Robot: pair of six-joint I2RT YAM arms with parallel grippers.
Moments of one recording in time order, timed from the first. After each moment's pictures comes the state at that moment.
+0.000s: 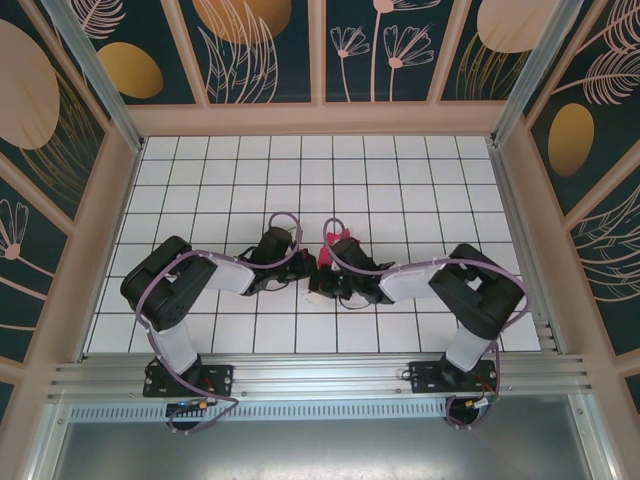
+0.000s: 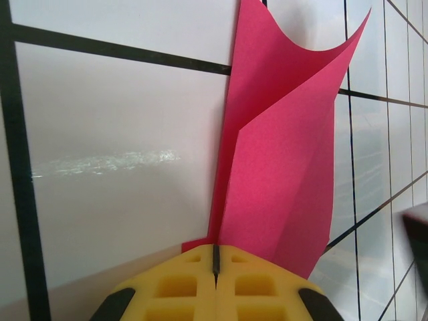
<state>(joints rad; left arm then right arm) -0.67 1.81 0.65 0.42 0.31 -0.88 0.86 1.66 0.67 0.23 -0.30 1.04</state>
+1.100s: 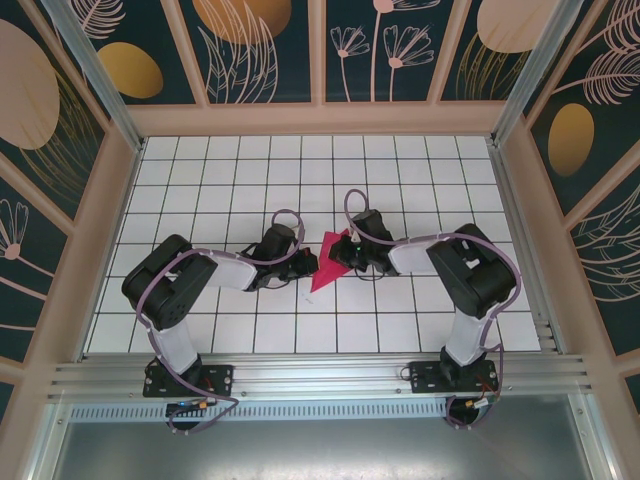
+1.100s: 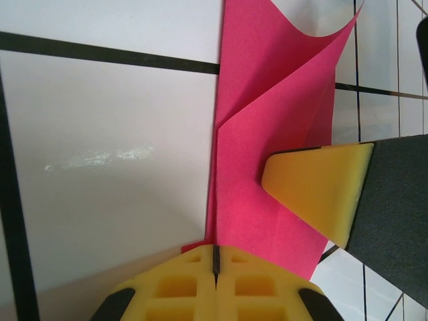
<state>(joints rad) -0.67 1.82 0.70 0.34 0.31 -0.86 0.60 1.81 0.78 0.21 -0.37 0.92</state>
